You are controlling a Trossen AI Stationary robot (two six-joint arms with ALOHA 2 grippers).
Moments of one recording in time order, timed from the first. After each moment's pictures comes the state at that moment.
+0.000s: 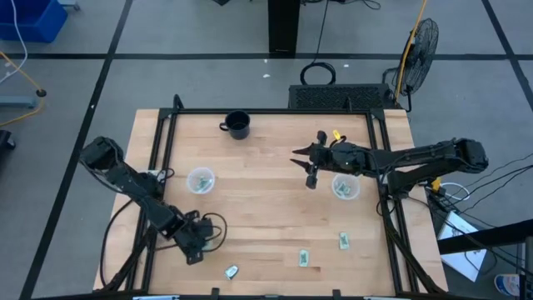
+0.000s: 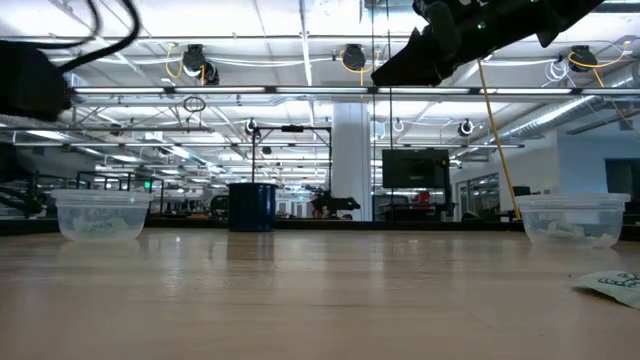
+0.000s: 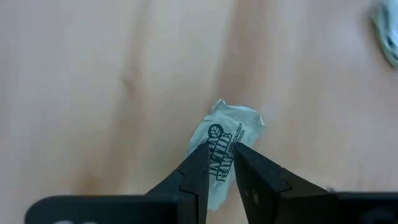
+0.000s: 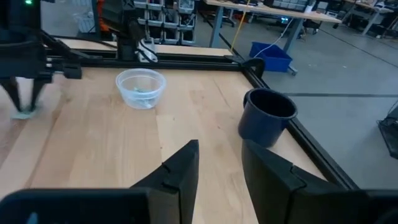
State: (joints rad) left arm -0.74 1.49 0.65 -0.39 -0.08 -0.97; right arm -0.04 1.18 0.66 0.22 0.26 -0.08
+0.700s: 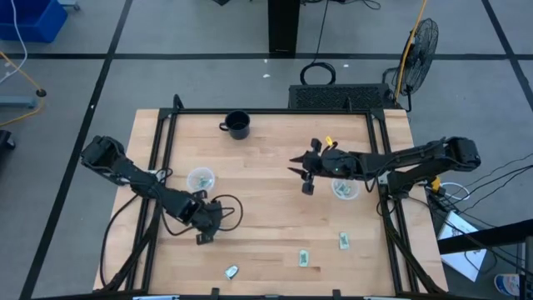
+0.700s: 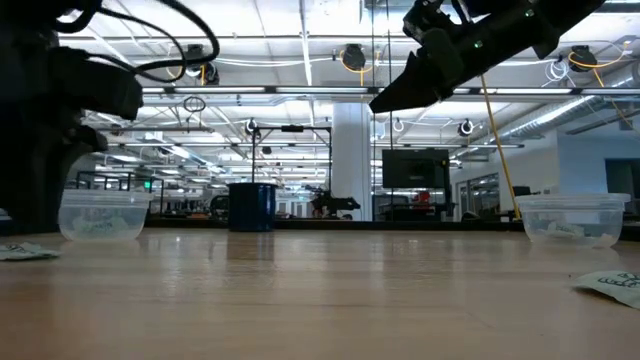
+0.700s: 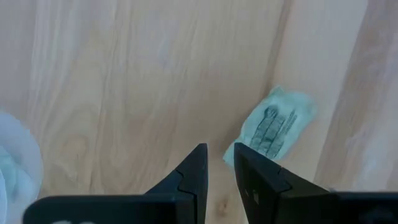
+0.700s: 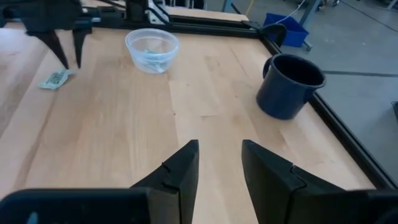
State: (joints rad) left arm -0.52 1.48 0.76 -0.66 -0.11 -0.73; right arm -0.01 1.28 0.66 0.18 0.26 -0.06
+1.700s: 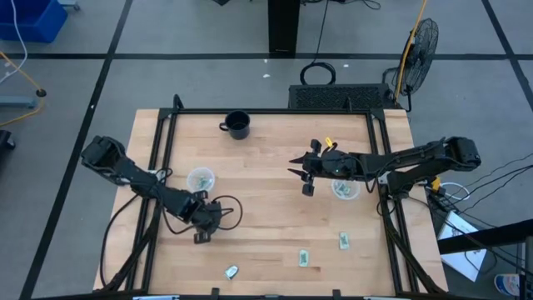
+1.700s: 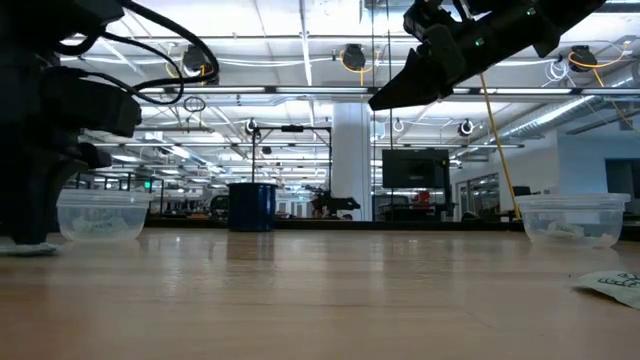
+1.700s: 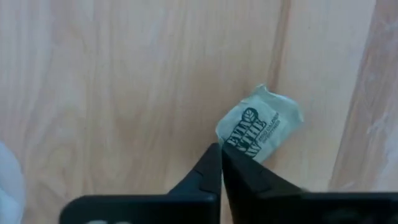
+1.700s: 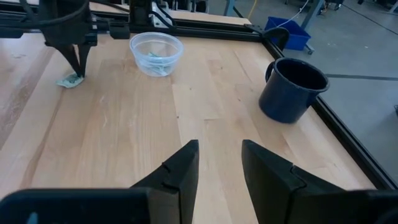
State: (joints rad) left arm -0.49 1.48 0.70 -0.58 -0.06 -0.64; right arm 0.00 1.28 0.66 0.19 0.26 -0.07
